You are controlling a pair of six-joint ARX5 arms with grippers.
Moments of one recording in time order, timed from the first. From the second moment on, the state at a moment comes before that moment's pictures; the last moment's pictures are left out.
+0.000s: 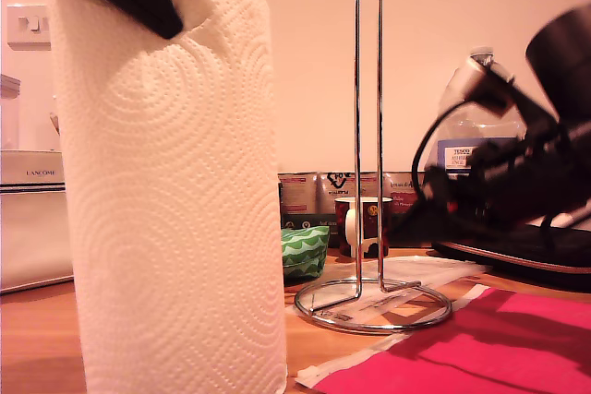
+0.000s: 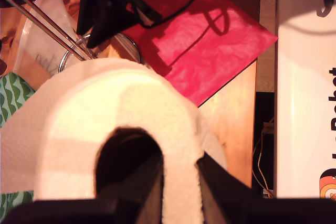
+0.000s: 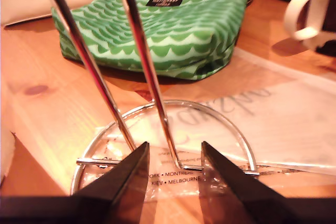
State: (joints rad) left arm -0.86 1.11 1.03 -0.84 0.21 0.52; right arm 0.34 1.71 0.45 0.79 -0.46 -0.12
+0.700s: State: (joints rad) left arm -0.86 1.11 1.03 -0.85 0.21 0.52; right arm 0.39 1.91 0.45 1.05 -0.40 -0.17
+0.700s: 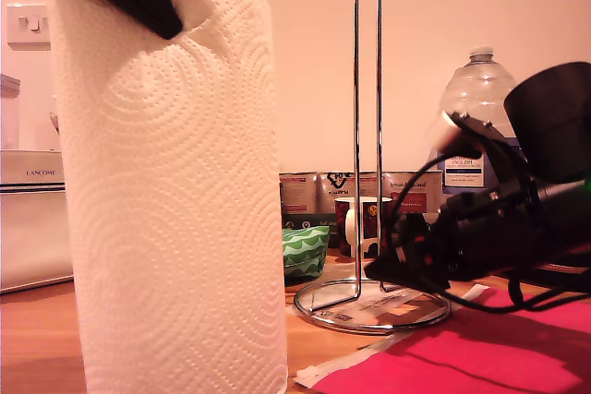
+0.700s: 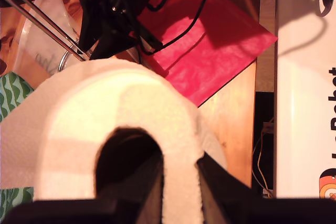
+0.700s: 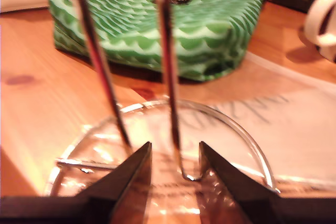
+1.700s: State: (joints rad) left arm -0.86 1.11 1.03 -0.85 0.18 0.52; right arm 0.42 1.91 0.48 1.03 -0.38 -0.18
